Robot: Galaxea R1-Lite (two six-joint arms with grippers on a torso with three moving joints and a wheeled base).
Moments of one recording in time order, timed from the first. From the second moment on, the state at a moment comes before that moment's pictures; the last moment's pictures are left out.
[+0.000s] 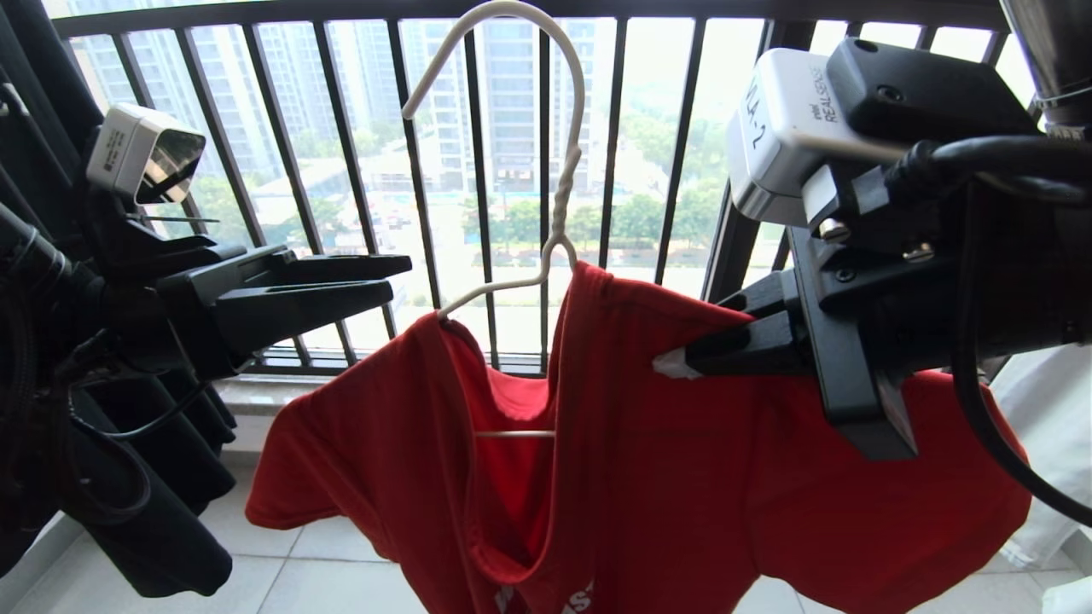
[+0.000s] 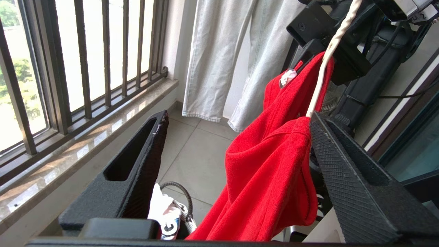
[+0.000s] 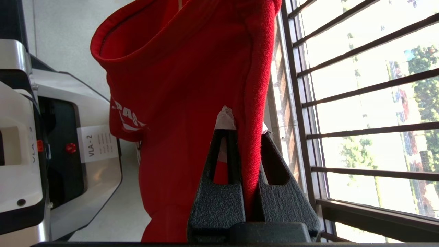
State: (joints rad) left arm -0.13 1.53 -0.73 -1.28 -1.19 -0.60; right arm 0.83 1.57 -1.71 0.71 0.12 -0.67
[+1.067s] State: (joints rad) left arm 0.09 1.42 -0.84 -1.27 -1.12 -0.82; right arm 0.69 1.57 -1.69 0.54 0.15 -0.44
